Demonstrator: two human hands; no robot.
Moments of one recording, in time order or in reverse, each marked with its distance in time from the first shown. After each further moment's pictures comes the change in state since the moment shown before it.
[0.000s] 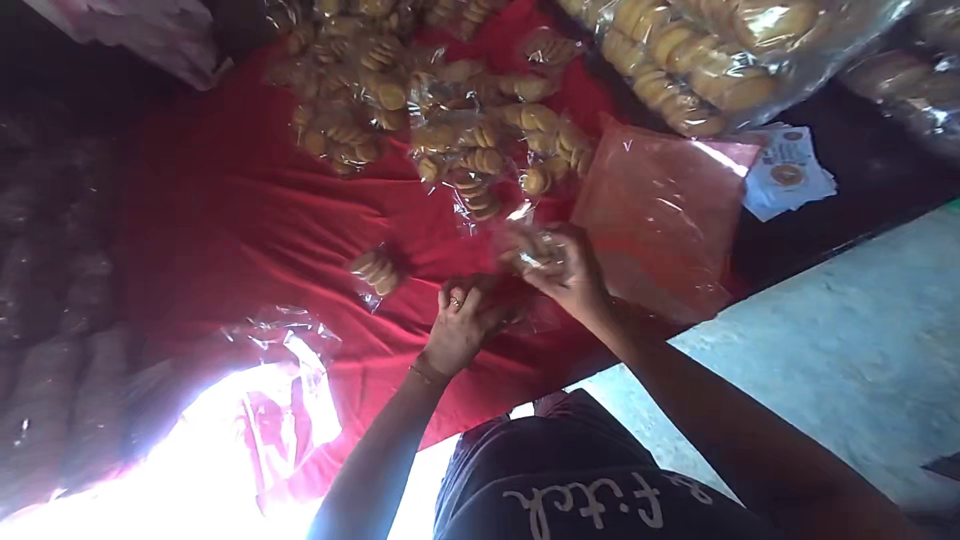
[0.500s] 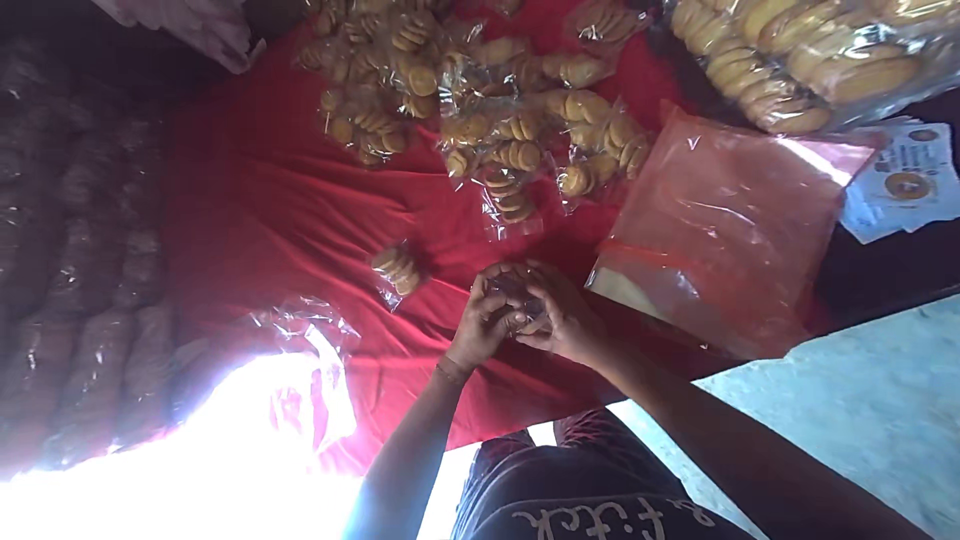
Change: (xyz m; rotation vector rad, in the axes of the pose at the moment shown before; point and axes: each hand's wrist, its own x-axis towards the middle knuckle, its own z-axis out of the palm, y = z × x) left_hand 0.001 -0.015 0.017 -1.035 0.098 -0.475; right_hand -0.026 0.015 0.043 -0.043 -0.374 -0.099
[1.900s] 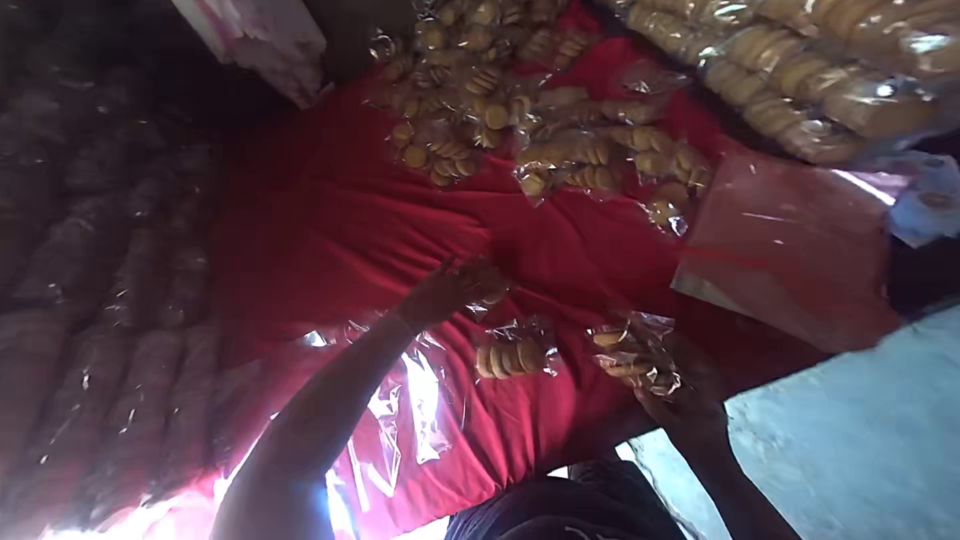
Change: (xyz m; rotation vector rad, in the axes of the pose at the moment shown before) left_hand 0.018 0.006 -0.233 1.162 -0.888 0.167; right_hand -0.079 -0.113 0.070 0.084 0.580 0.498
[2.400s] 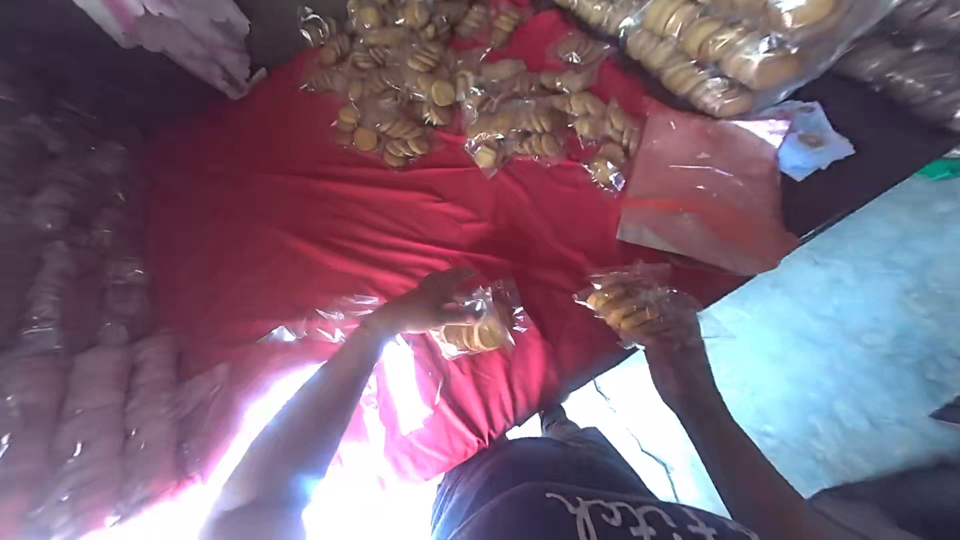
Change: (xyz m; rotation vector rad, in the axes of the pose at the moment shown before) left_hand -0.019 0.053 -0.015 -0.844 -0.078 -0.120; right_hand 0.000 -0.018 -0.027 0.460 0.057 0.227
